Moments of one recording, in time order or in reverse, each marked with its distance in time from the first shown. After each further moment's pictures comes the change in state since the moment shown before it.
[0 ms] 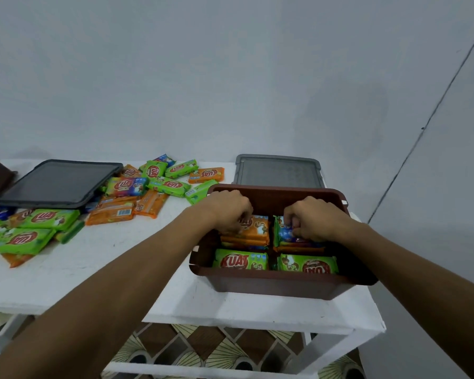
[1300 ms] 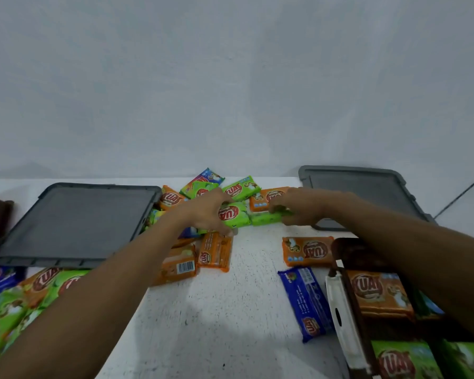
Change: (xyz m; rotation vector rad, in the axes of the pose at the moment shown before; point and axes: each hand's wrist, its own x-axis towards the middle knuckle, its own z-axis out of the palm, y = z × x) left_hand 0.011 -0.305 0.054 -0.495 -0.056 -0.076; right_hand 0.275 -0.118 -0.004 -0.140 -0.258 -0.248
